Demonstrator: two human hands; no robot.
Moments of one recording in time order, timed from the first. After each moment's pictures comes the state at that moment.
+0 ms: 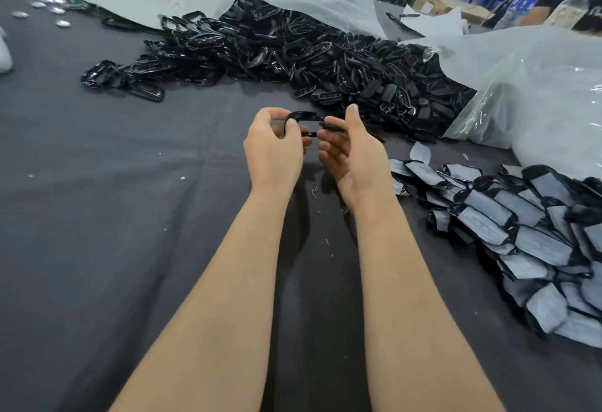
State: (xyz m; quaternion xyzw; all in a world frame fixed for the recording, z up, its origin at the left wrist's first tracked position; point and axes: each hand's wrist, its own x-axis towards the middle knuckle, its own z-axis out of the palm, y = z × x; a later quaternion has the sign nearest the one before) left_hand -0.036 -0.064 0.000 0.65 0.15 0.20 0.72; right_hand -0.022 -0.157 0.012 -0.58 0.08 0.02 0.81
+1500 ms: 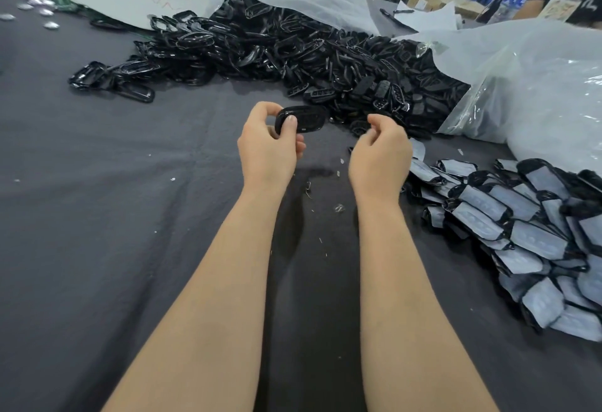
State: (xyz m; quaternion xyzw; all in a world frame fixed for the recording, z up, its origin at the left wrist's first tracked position) left_hand -0.035 -0.063 0.001 0.67 0.13 0.20 0.70; right_hand -0.019 -0.178 0.008 -0.88 0.09 -0.25 0.39
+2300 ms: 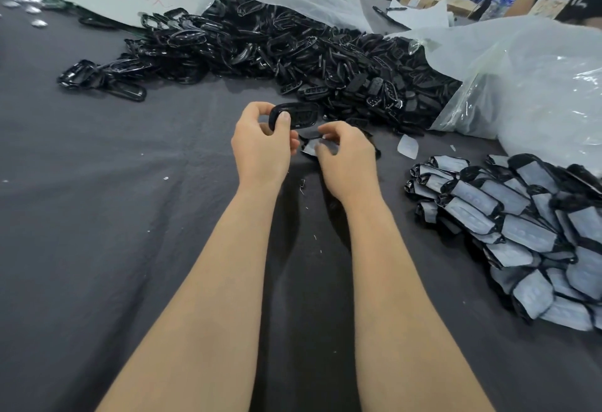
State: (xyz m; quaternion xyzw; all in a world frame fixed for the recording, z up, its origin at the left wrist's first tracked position) left_hand -0.033 -0.066 0.002 0.66 0.14 0.20 0.71; right_hand -0.022 -0.171 0.005 -0.92 -0.03 -0.11 0.37
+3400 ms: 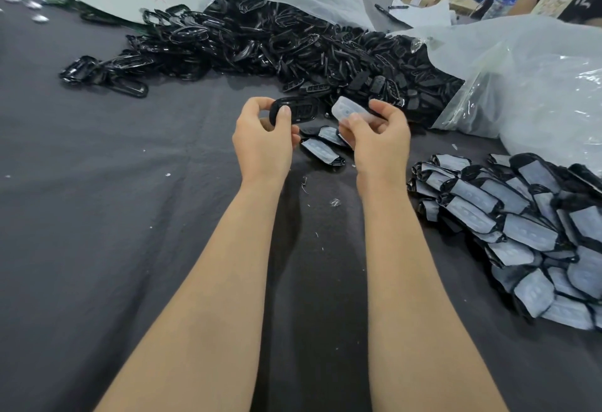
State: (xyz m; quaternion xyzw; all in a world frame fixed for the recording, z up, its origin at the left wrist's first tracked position) left_hand -0.031 -0.067 0.003 0.64 0.15 0.21 0.72; right_hand -0.019 -0.178 0.017 -0.65 0.06 -0.17 0.74
